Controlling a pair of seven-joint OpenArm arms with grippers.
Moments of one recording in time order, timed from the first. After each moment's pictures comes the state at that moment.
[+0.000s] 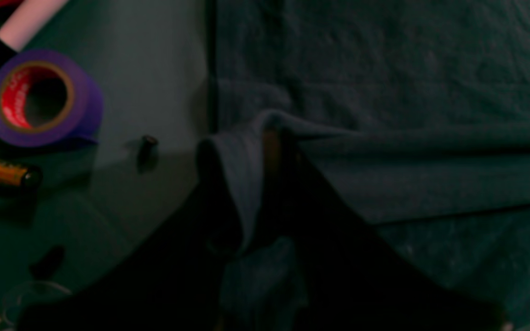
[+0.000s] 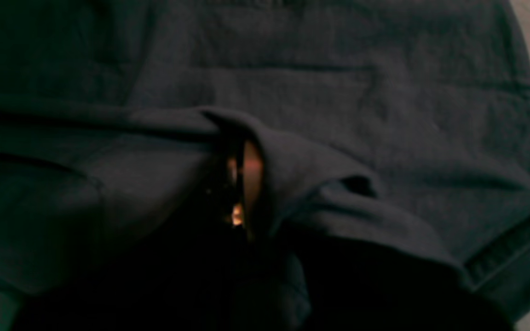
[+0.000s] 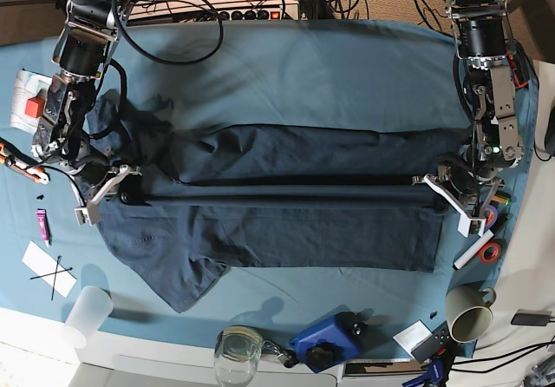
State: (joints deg) left arm -7.3 -14.5 -10.7 81.3 -20.1 -14.4 43.1; right arm 14.1 21.5 22.8 66.0 27.7 38.9 -48.8
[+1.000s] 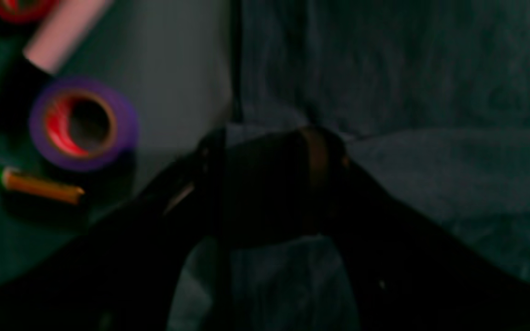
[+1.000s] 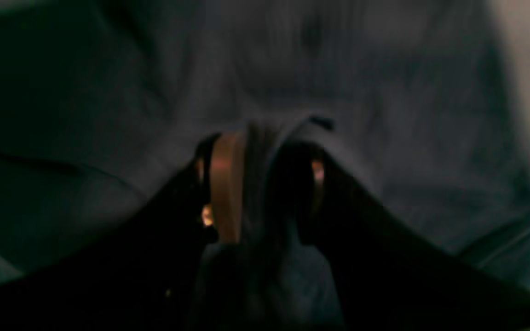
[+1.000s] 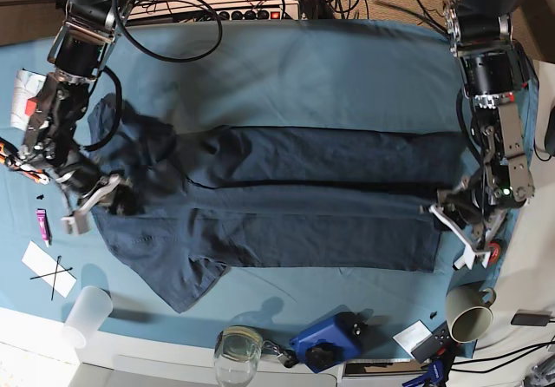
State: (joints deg) left arm -18.5 -14.8 -11.0 78.4 -19.2 -13.6 60.3; right arm 14.5 21.7 26.1 74.8 36.5 39.1 -57.2
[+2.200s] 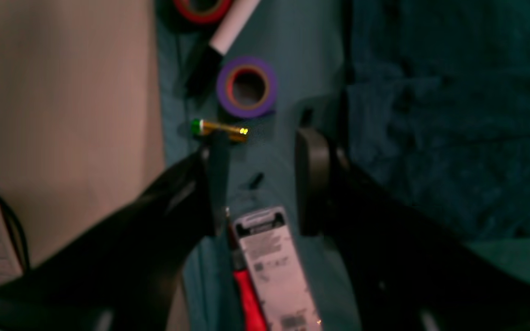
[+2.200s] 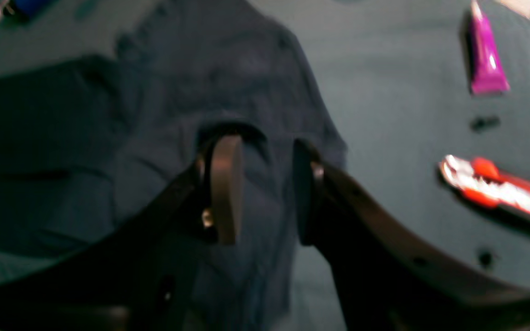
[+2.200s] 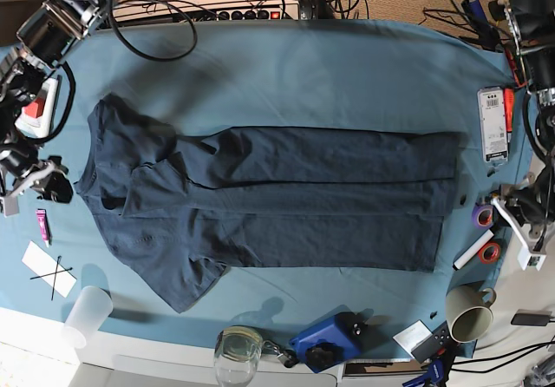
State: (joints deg) left arm -15.4 -32.5 -11.0 88.5 -31.1 -15.4 73.5; right arm 11.2 27.5 43.2 82.0 46.1 39.1 -74.2
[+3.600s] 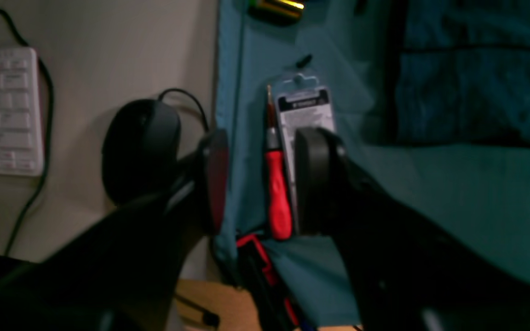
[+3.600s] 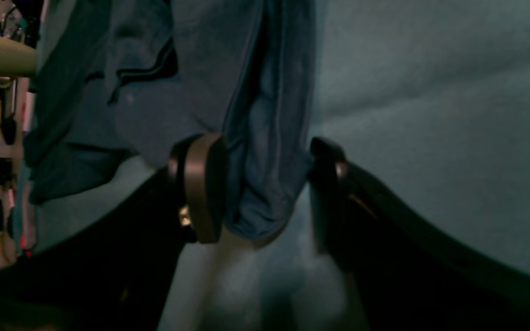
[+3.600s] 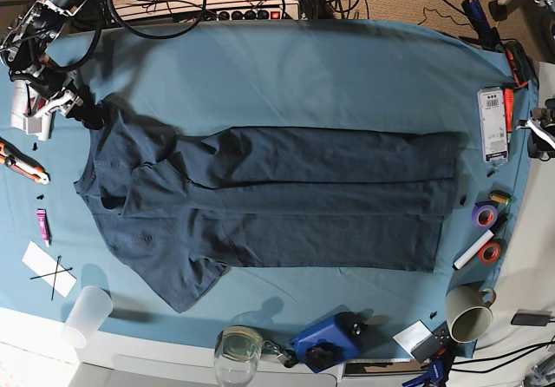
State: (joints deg) left arm 12.6 -29.7 -36.5 108.5 -38.8 -17.0 71.7; right arm -4.1 22.5 51.0 67.5 63.3 40.3 -75.7
